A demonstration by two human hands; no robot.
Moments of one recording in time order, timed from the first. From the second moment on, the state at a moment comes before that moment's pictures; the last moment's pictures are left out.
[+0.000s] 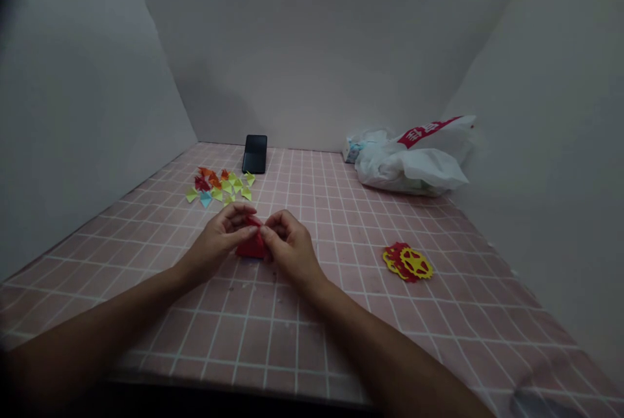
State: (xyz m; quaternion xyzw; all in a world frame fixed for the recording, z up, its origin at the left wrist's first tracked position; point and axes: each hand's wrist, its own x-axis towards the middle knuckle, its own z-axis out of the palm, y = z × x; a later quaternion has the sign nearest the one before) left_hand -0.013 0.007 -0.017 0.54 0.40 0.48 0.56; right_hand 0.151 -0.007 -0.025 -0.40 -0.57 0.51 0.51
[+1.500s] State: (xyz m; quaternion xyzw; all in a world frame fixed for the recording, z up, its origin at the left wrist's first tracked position) left_hand -0.010 -0.002 -0.023 0.64 0.42 0.45 0.46; right_hand 0.149 -0.006 -0.031 -0.44 -0.57 0.46 0.52
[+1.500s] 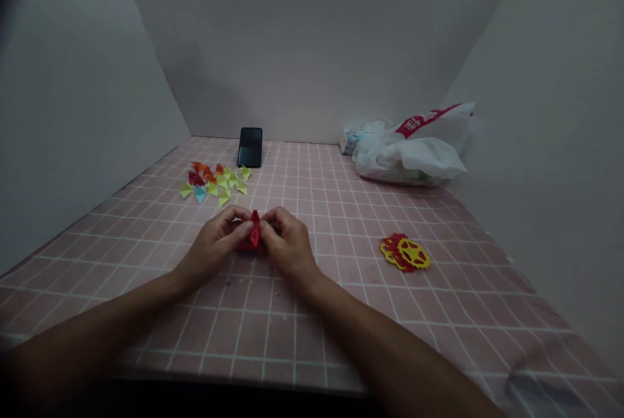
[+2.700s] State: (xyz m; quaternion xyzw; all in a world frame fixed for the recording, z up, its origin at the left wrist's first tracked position) left_hand -0.010 -0.002 -0.021 0.61 0.43 0.46 0.47; right_hand 0.146 -0.007 -0.029 -0.40 -0.49 0.56 0.54
